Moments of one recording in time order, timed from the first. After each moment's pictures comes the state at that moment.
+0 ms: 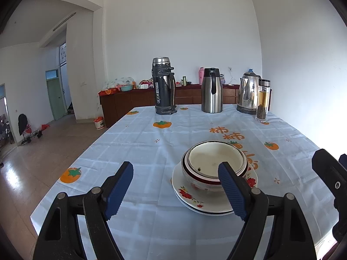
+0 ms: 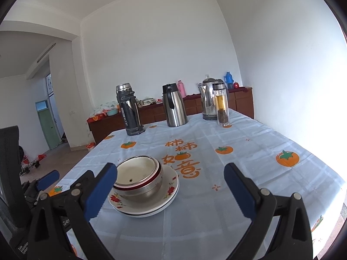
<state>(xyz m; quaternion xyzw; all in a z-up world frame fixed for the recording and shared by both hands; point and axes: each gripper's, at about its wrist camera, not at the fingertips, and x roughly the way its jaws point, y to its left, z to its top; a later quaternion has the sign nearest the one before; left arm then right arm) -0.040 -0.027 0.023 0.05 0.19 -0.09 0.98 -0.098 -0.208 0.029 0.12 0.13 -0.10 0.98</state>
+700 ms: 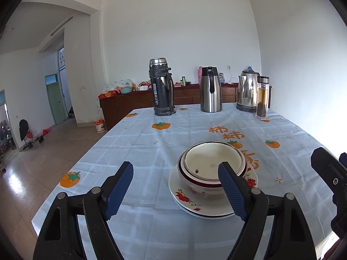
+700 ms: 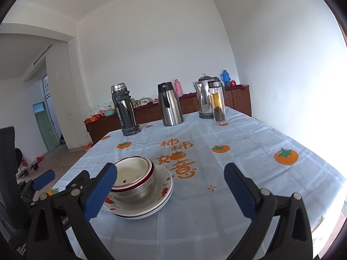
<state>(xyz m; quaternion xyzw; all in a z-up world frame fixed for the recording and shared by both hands) -0.037 -0.043 0.021 0.07 0.19 -0.10 0.98 -0.090 -0.225 0.023 0.13 0.13 -0.11 0.98</state>
